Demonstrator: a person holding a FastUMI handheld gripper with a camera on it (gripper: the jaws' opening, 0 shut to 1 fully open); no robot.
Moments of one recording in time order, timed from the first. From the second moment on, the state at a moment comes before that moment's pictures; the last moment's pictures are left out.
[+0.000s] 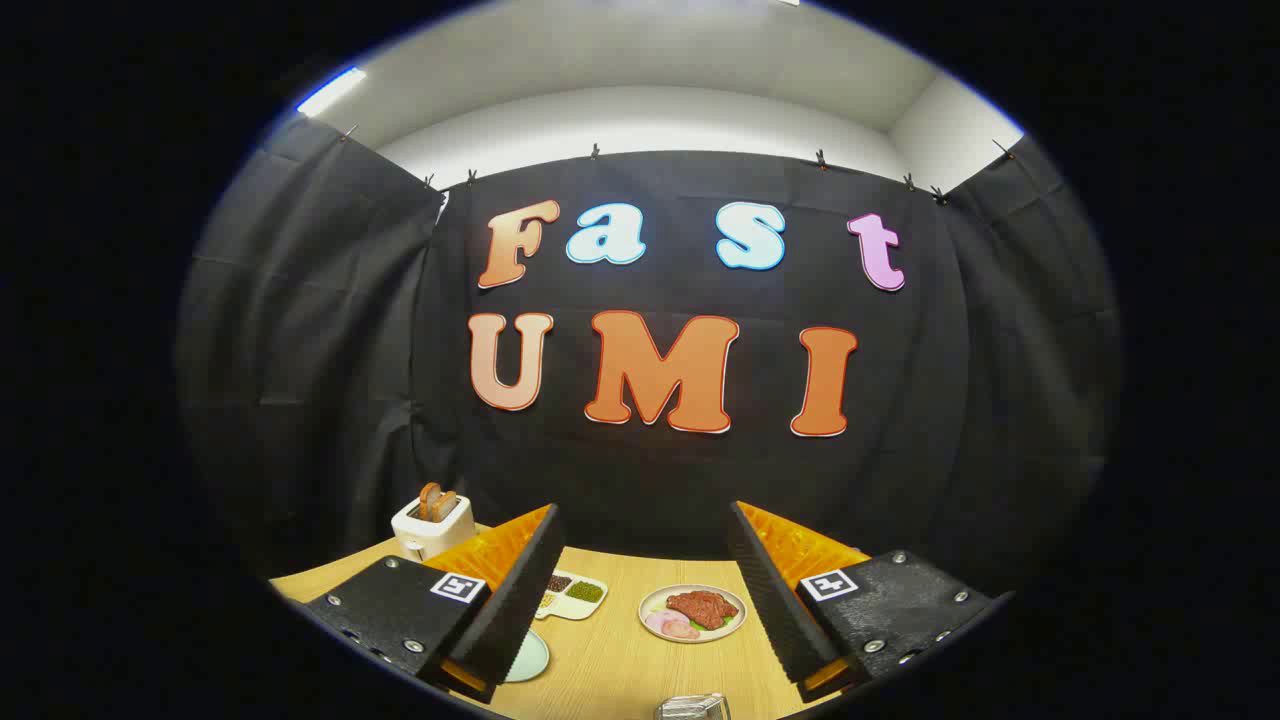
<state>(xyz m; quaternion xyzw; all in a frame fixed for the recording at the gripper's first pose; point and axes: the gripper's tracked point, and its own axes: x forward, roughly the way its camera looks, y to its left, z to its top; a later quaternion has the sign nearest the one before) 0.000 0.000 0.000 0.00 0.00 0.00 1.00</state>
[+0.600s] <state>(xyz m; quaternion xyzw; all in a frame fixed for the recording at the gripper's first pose) 0.006 0.010 0.025 0.02 -0.03 0.00 1.00</state>
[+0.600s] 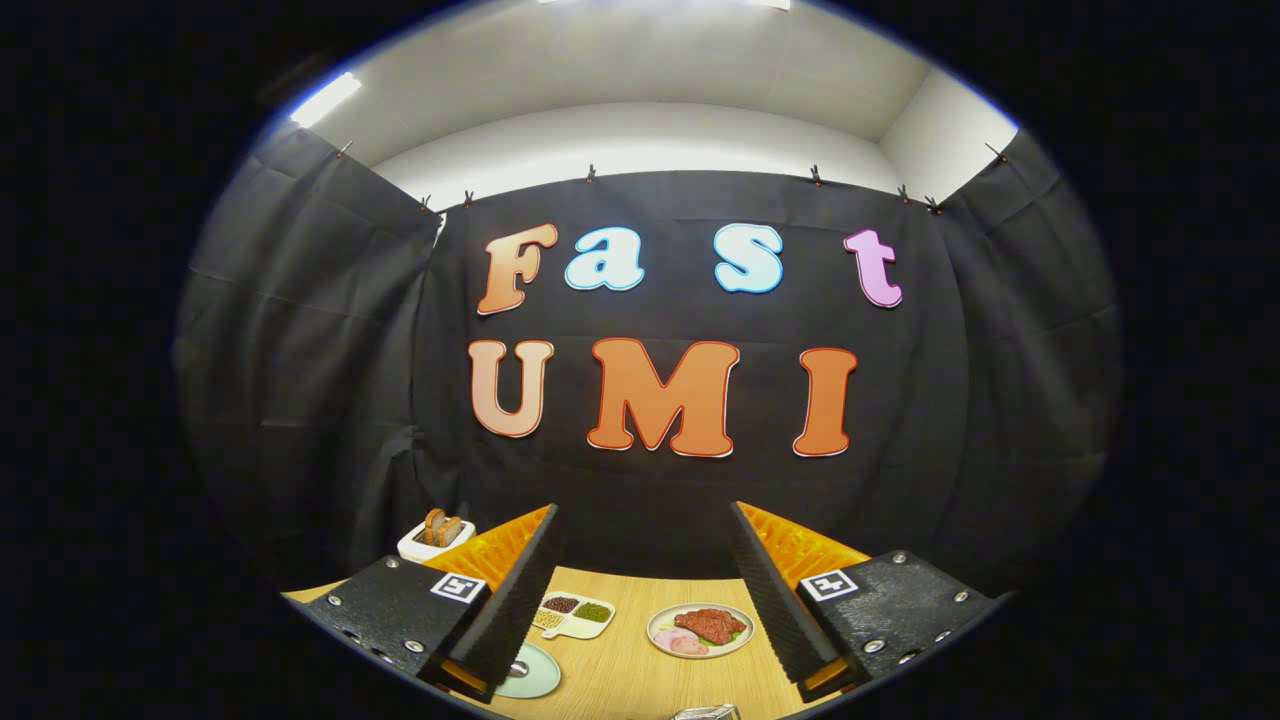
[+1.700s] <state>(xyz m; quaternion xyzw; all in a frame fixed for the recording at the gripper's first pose) 0.036 0.175 -0.218 0.07 0.38 0.03 0.92</state>
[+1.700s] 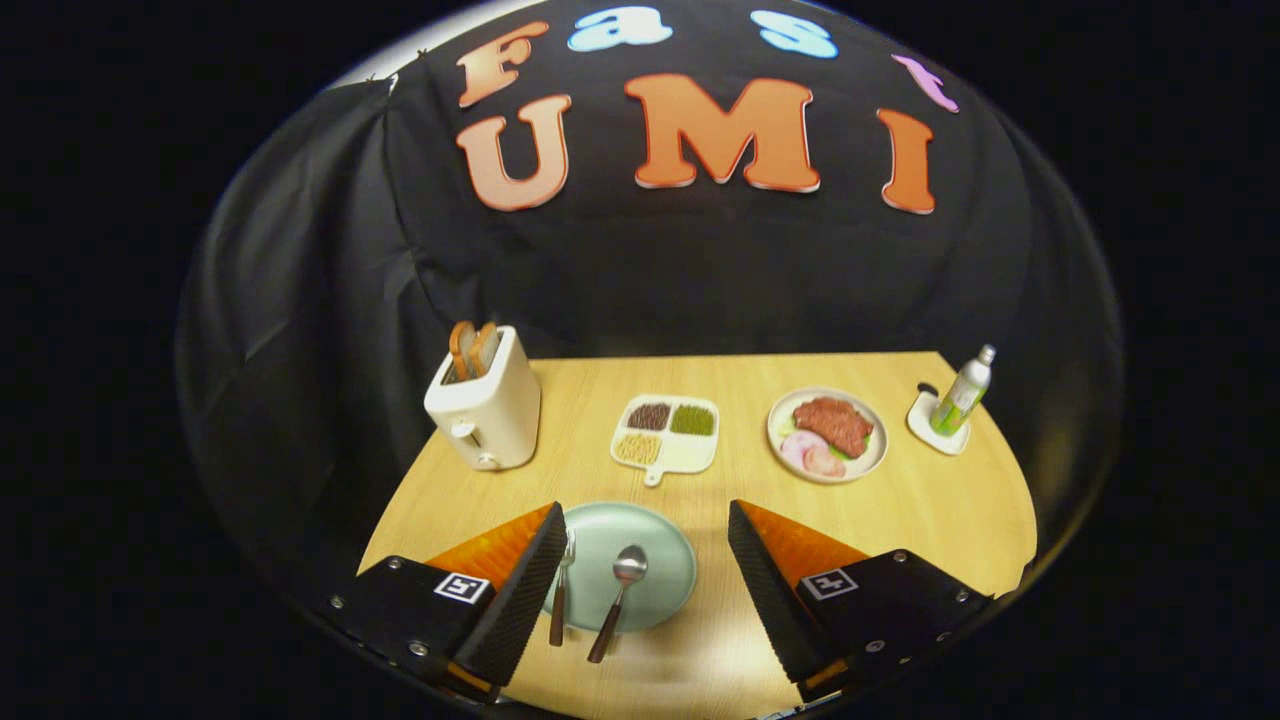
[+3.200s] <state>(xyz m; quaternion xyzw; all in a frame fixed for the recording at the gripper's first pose) -0.013 0.227 -0.419 0.04 0.67 0.03 0.74</state>
